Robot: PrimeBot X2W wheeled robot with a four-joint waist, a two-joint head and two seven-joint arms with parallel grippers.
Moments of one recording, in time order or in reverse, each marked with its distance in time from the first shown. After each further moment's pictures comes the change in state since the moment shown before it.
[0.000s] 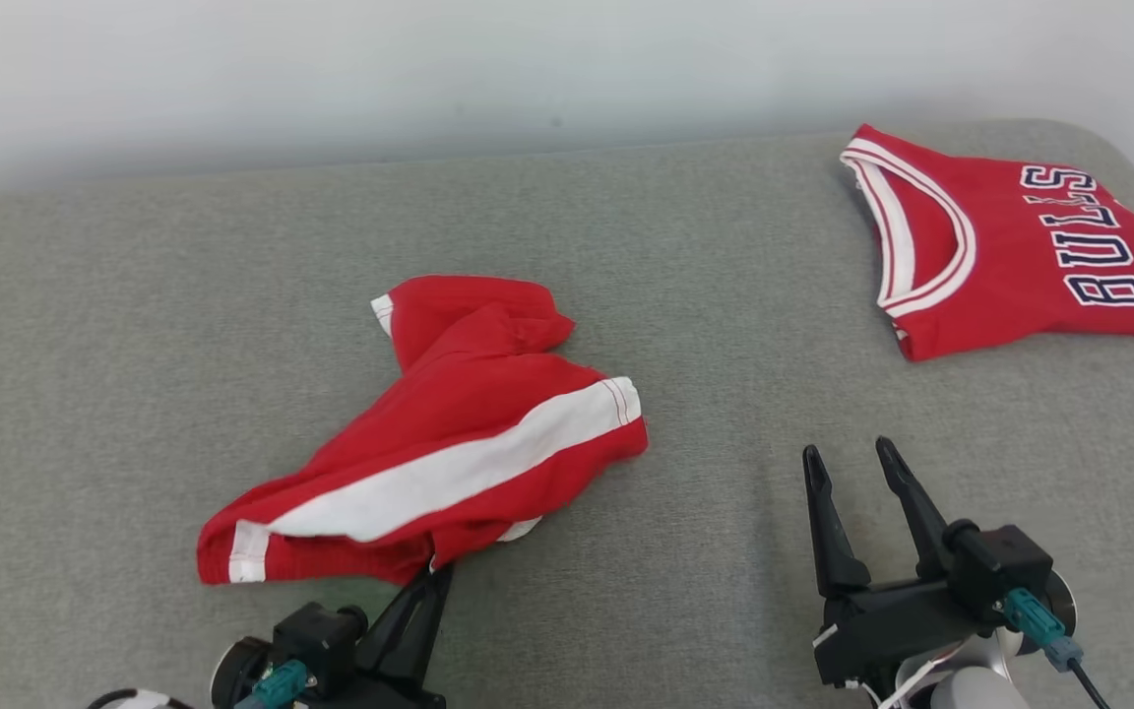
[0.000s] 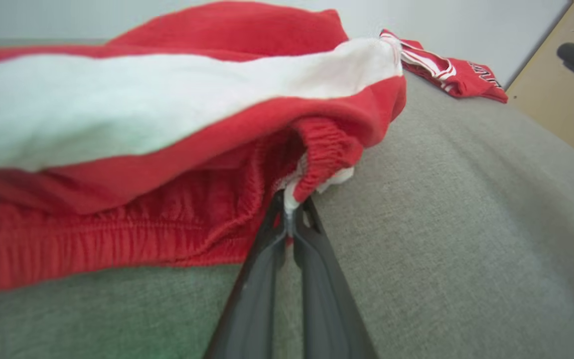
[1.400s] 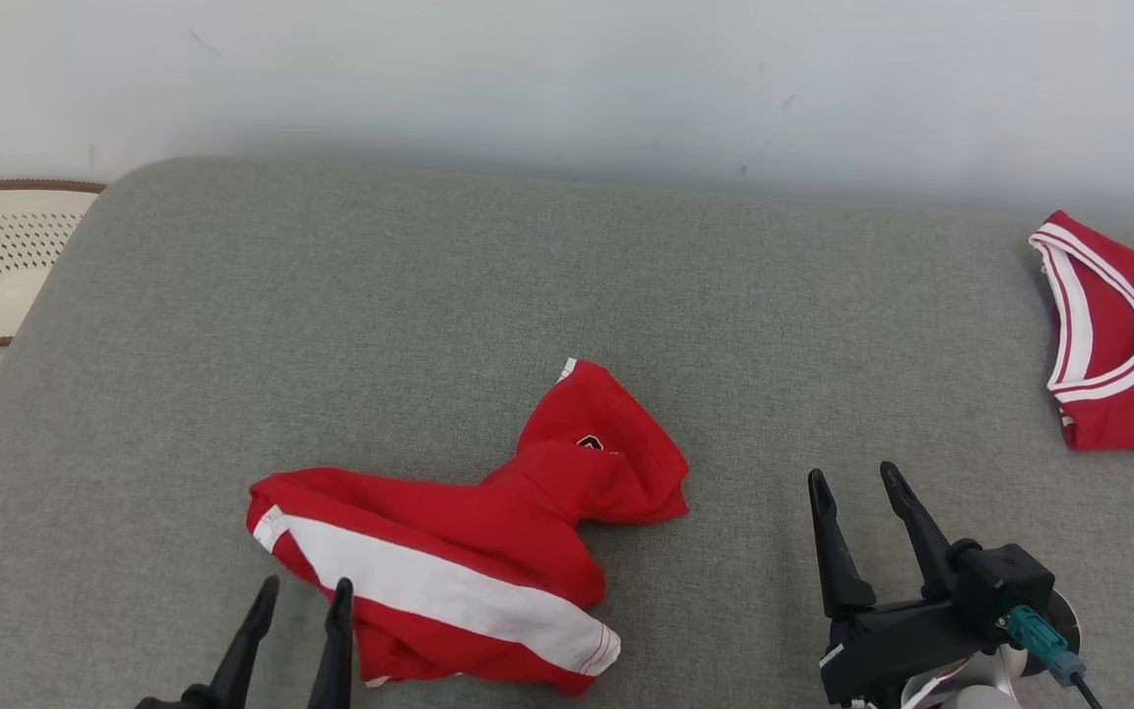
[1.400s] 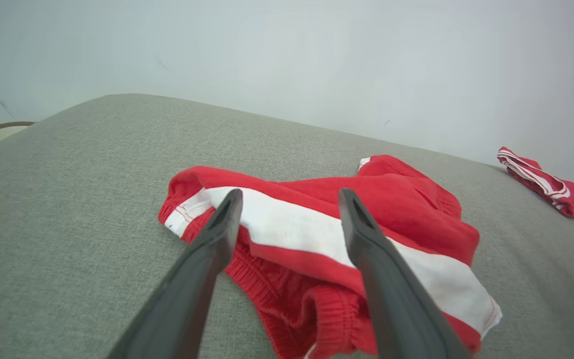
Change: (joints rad) left arm 0.267 0.016 0.215 -0.373 -0.053 0.059 0.000; right arm 0.033 -0.014 0.003 0.013 0.016 0.000 0.000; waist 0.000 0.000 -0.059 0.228
